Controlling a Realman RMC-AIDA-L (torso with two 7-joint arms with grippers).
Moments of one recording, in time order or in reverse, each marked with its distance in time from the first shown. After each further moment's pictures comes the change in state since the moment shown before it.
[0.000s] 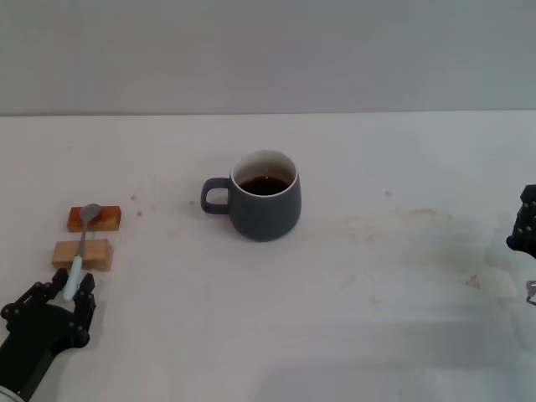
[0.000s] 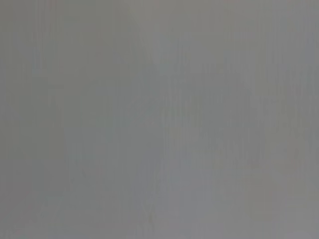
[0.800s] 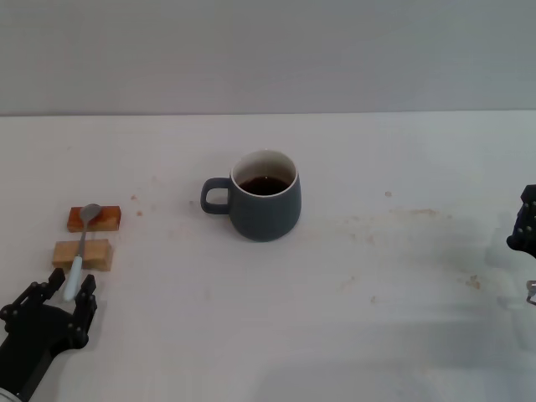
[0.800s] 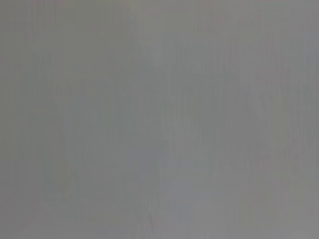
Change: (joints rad) left arm 0.003 -0.001 -0.004 0.001 0.002 0.001 0.006; right arm 0.000 0.000 0.002 0.000 0.000 0.001 0.002
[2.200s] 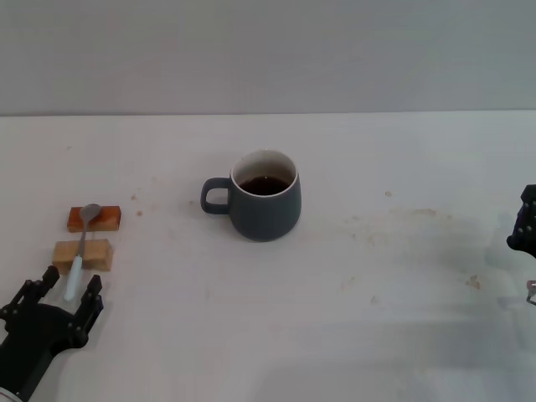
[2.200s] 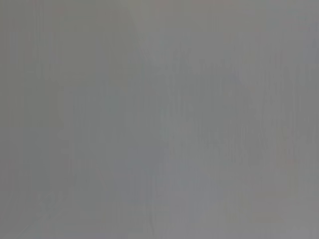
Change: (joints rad) left arm -0.001 0.000 -0.002 0.000 0.001 0.000 -0.003; right arm 0.000 0.000 0.000 0.000 0.000 0.000 0.006
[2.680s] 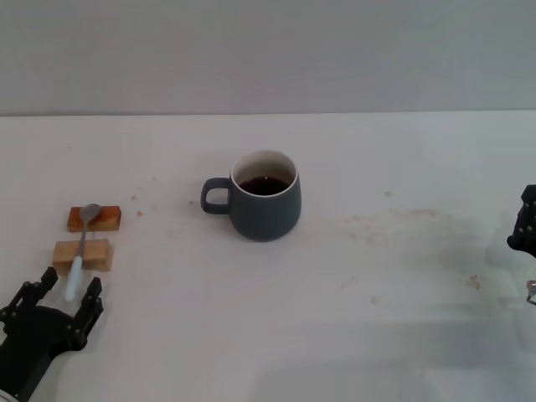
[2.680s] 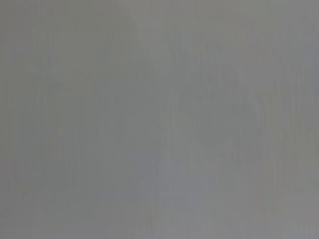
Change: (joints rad) left arm 0.000 0.000 -0.006 0.011 0.011 0.009 -0.001; right arm 0.000 0.000 0.000 0.000 0.002 0.000 0.000
